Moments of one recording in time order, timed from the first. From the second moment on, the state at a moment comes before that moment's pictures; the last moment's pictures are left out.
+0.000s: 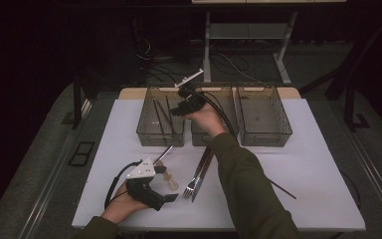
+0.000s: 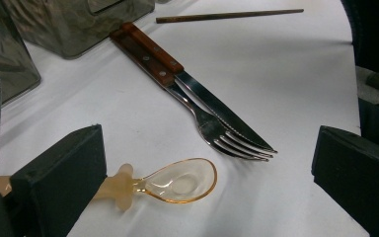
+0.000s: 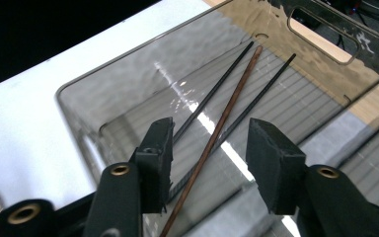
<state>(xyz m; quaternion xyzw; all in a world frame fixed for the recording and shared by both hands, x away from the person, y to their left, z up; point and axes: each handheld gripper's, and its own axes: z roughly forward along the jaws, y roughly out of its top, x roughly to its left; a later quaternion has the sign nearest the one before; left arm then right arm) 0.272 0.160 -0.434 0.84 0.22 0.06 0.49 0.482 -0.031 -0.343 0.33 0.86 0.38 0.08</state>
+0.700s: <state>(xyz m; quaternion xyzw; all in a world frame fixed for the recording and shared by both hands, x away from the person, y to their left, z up) 0.272 0.160 -0.434 0.84 0.23 0.05 0.48 0.423 -0.118 -0.341 0.30 0.86 0.40 0.09</state>
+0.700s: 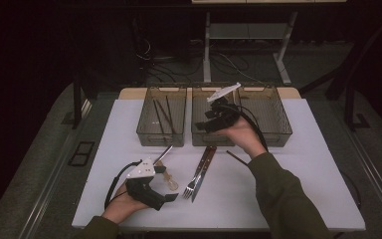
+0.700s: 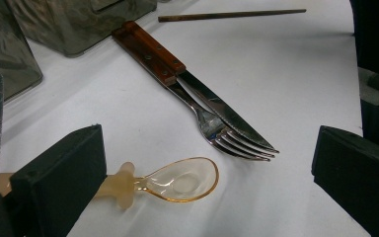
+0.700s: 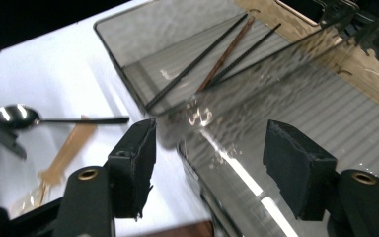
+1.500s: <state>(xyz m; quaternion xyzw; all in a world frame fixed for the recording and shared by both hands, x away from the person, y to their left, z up) 0.272 0.161 -0.435 0.84 0.23 0.06 0.48 0.358 -0.208 -0.364 0.31 0.85 0.41 0.10</state>
